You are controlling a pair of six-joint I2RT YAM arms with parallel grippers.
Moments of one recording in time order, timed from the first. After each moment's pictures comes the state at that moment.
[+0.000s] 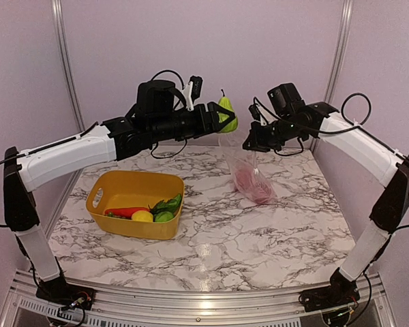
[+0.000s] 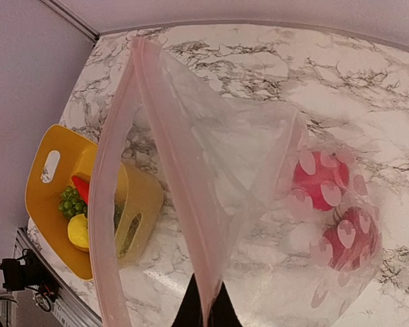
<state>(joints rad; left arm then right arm) -0.89 1.74 1.67 -0.05 0.12 -0.61 0.54 1.67 1.71 -0.81 -0.23 0.40</state>
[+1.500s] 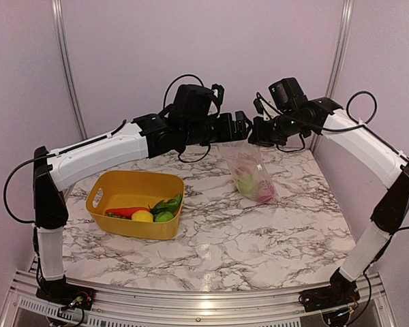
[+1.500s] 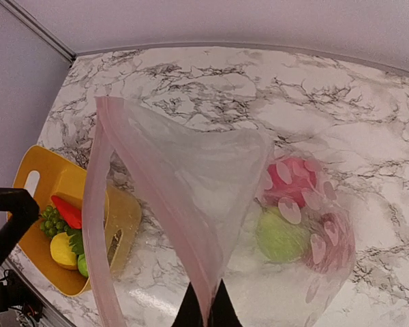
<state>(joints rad) -0.98 2.02 2.01 -0.30 -0.15 -0.57 0.57 1.66 1.76 -0.85 -0.08 0.40</state>
